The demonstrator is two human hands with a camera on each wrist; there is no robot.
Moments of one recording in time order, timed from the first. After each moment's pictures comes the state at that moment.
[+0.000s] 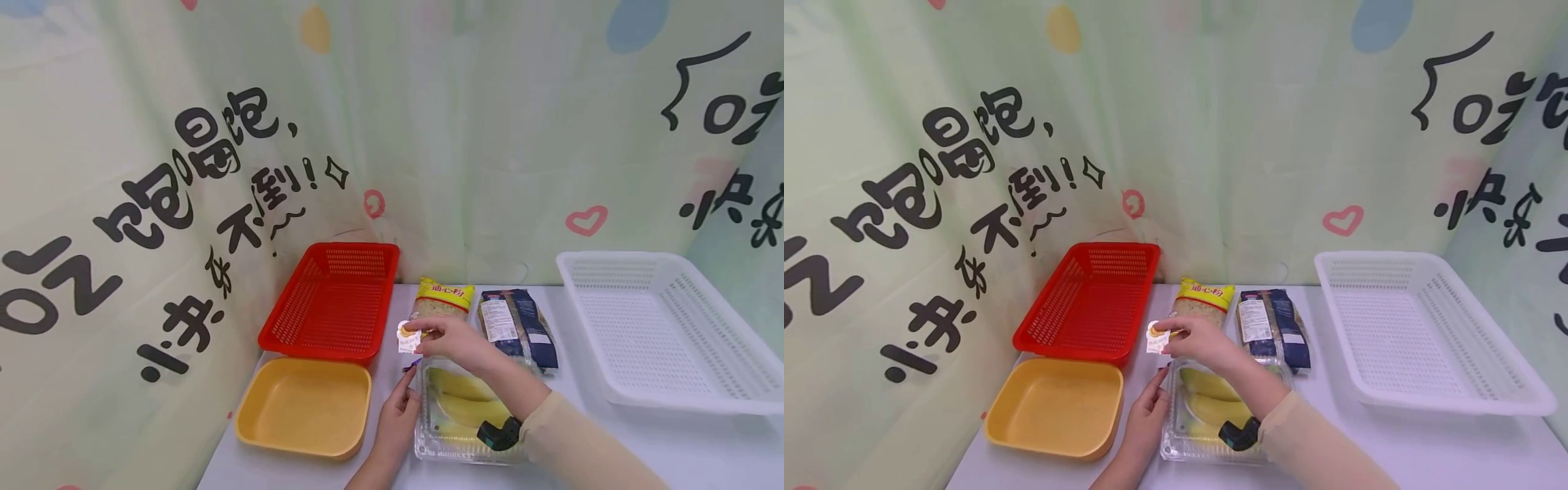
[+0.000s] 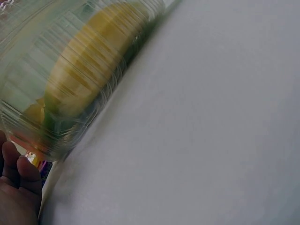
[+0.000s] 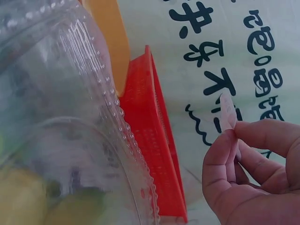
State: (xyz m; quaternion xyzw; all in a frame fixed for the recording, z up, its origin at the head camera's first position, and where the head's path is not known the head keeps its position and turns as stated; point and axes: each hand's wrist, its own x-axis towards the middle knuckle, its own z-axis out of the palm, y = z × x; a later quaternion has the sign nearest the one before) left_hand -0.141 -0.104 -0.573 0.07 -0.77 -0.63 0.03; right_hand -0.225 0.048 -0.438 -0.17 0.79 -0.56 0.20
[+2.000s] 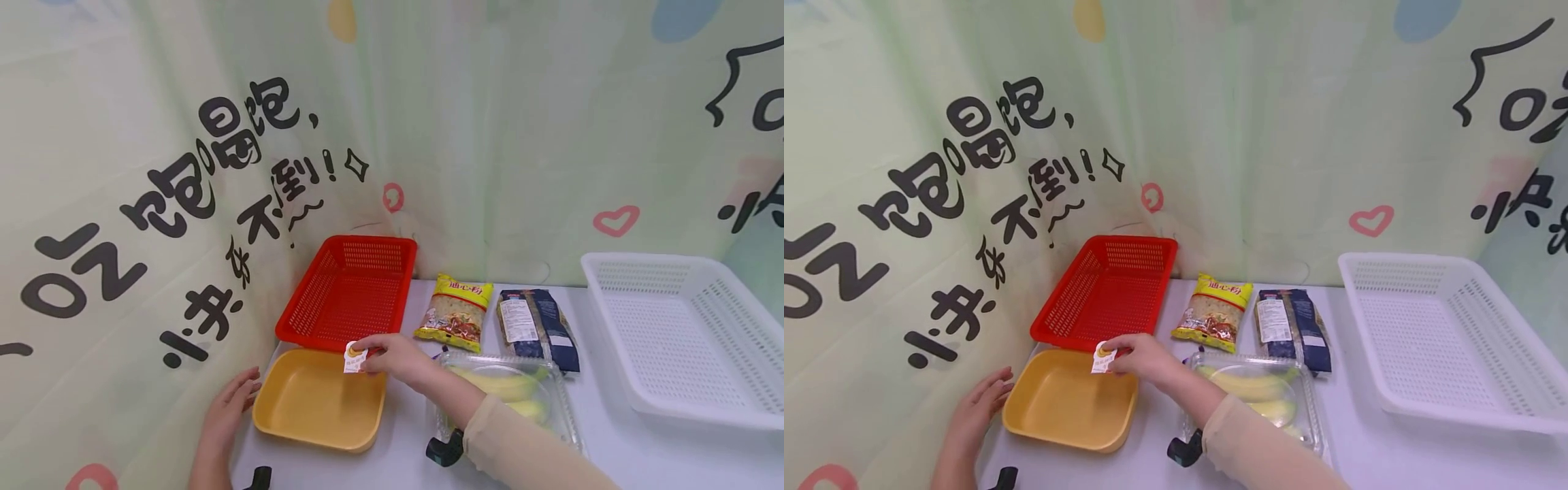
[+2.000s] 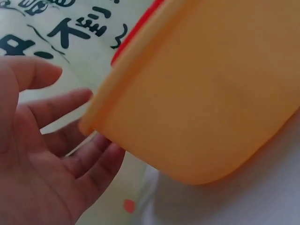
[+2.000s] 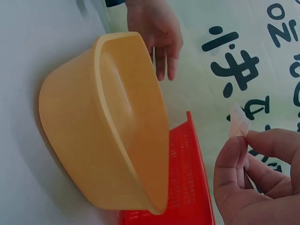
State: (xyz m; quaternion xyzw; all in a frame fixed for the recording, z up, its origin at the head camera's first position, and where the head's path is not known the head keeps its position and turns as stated) left_hand -0.098 -0.399 -0.508 0.23 -0.80 -0.55 0.02; right_hand -0.207 -0.071 -0.458 -0.20 0.77 -0.56 0.25
